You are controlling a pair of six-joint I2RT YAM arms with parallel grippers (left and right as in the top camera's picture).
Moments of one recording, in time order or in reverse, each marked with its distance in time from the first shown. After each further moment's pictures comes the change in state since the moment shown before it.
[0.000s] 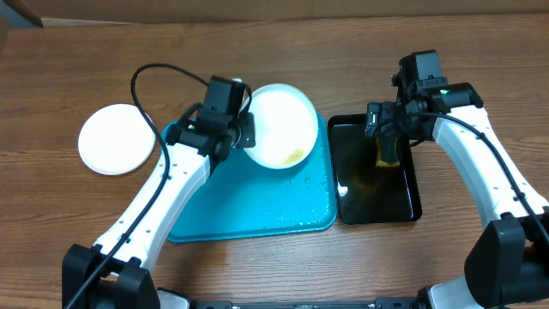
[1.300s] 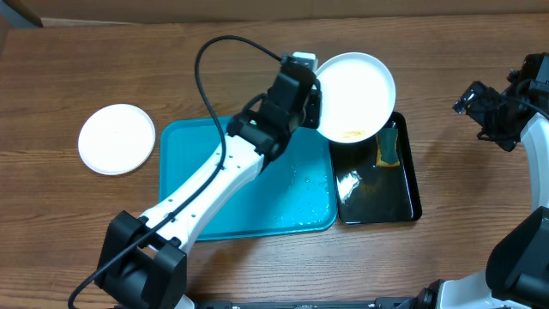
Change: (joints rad) left arm -0.265 0.165 0.148 0.329 -0.052 -0.007; right arm -0.492 0.000 0.000 0.103 -0.115 0.138
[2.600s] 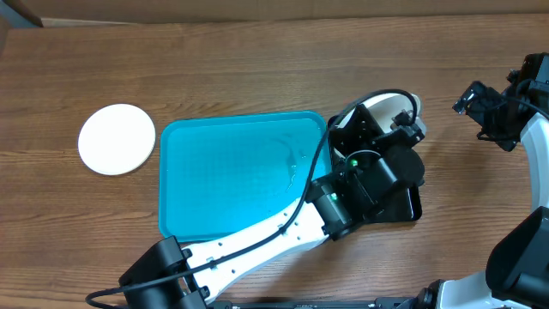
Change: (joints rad) left arm -0.471 0.006 0.000 0.258 -0.830 0.852; right arm 0.000 0.000 0.000 0.000 -0.001 0.000
